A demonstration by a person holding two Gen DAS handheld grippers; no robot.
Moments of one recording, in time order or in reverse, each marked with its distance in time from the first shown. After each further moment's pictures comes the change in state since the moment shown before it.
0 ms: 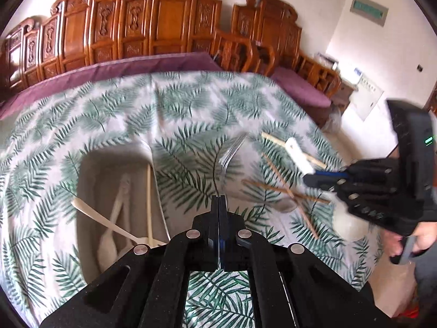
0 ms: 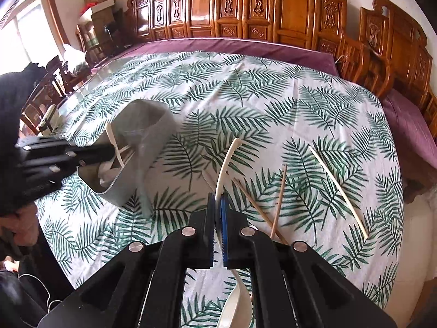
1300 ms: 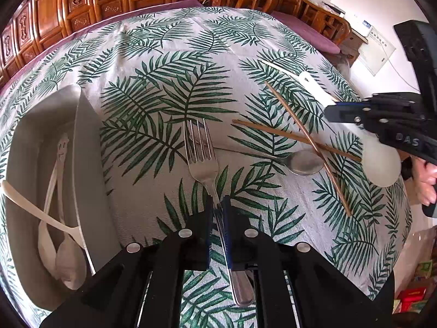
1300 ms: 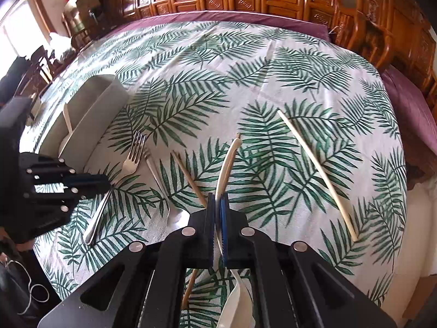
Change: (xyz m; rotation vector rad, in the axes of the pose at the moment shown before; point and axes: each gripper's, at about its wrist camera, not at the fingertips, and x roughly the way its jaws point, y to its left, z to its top) left arm 0.125 -0.031 -0.035 0.054 0.289 0.030; right arm 0.050 -0.083 -0.018 0.020 0.133 -0.020
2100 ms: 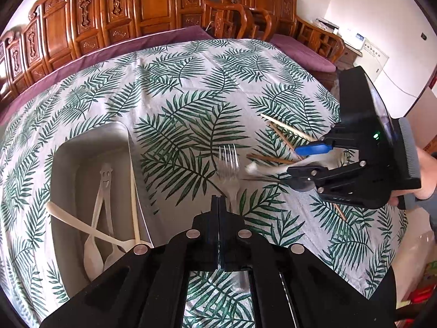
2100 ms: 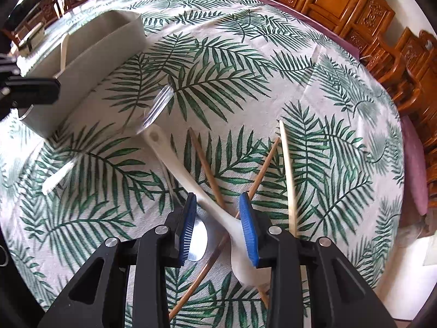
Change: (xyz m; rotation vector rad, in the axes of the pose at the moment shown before) left arm -0.057 0.023 0.007 0.037 -0.122 0.020; right arm 0.053 0.051 0.008 -0.298 0.131 -0.133
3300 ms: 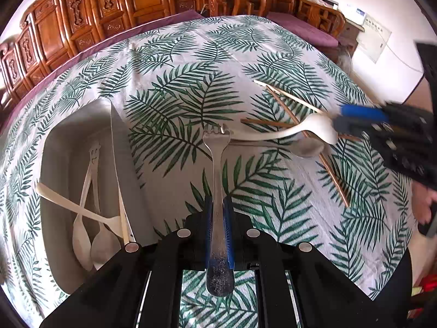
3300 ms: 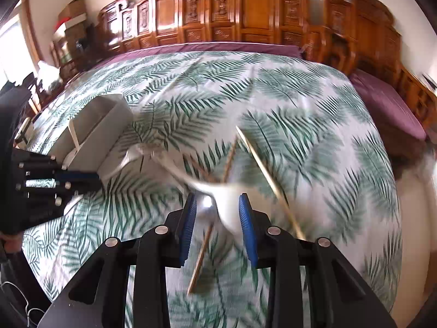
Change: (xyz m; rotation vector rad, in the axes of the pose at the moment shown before) left arm 0.021 -0.020 -0.024 0.053 0.083 0.061; right arm -0.060 -0.016 -0.050 0.378 -0.289 0.031
